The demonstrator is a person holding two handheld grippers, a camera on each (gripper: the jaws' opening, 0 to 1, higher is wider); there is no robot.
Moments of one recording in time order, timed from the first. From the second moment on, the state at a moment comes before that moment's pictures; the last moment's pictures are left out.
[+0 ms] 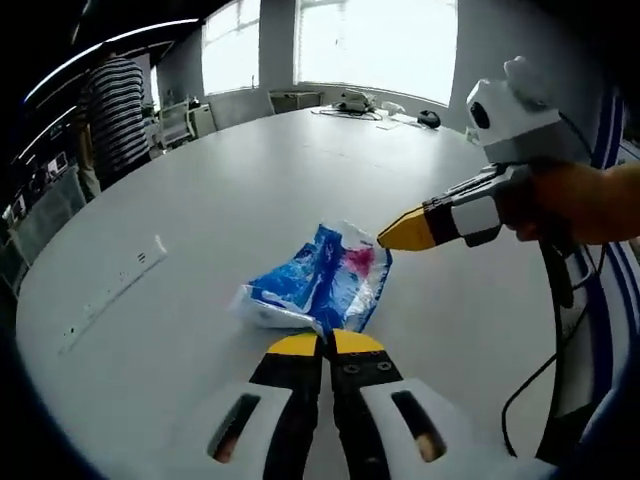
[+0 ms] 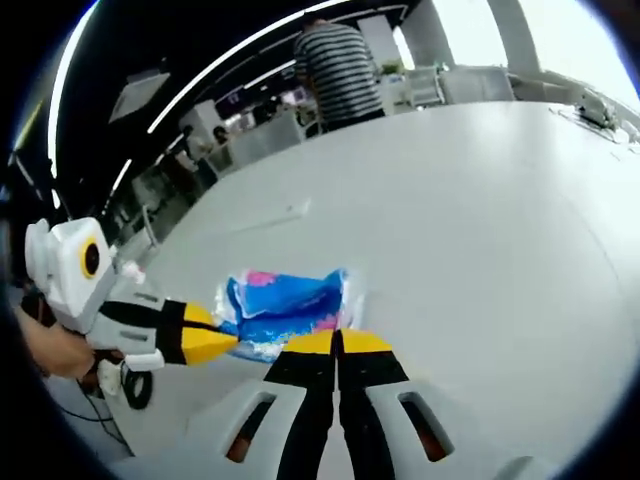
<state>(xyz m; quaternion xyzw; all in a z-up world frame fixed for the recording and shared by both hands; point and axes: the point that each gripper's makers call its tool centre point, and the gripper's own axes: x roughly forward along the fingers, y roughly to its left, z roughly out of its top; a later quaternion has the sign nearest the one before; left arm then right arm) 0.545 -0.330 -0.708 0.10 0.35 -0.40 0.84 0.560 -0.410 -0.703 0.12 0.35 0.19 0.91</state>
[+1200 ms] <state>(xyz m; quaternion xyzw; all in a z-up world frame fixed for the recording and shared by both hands) 0.536 -0.320 -0.758 -0.01 0.44 -0.35 0.83 0.551 -0.419 -0.756 0.12 0.41 0.18 0.89</state>
